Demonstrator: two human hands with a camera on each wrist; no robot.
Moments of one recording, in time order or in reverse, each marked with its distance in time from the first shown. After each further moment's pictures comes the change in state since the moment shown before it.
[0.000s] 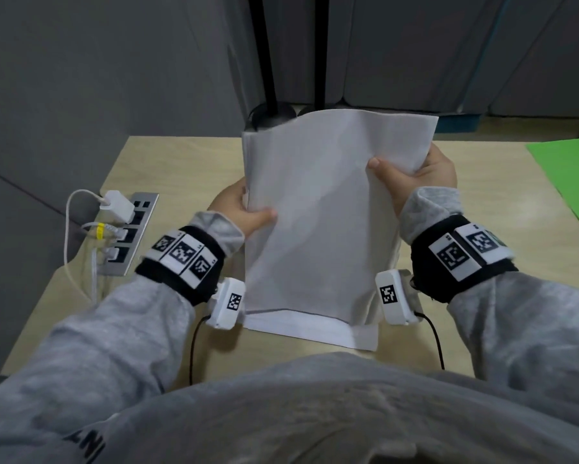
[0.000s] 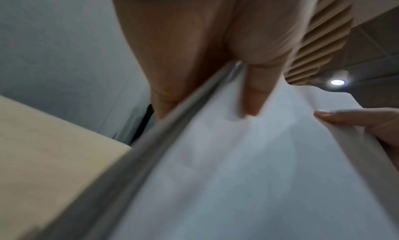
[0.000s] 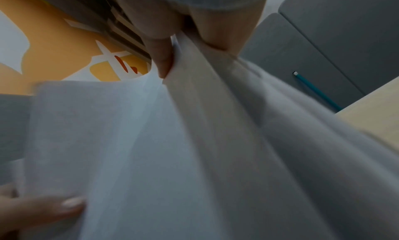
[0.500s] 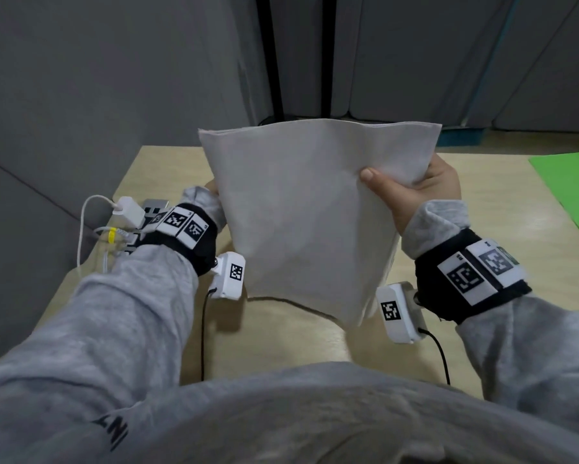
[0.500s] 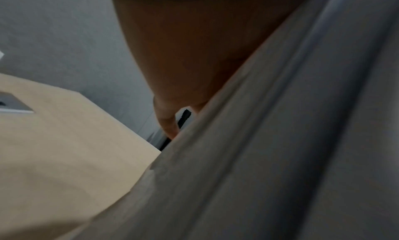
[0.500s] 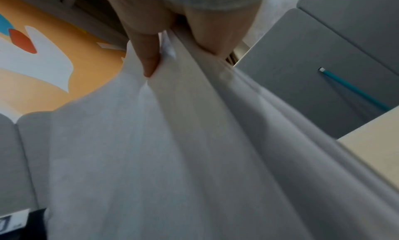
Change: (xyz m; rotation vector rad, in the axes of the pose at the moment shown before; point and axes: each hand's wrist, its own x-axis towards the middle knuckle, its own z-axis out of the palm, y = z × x) left_hand 0.010 0.036 -0.025 -0.827 0.072 -0.374; right_hand -0.034 -0.028 0.003 0.134 -0.098 -0.093
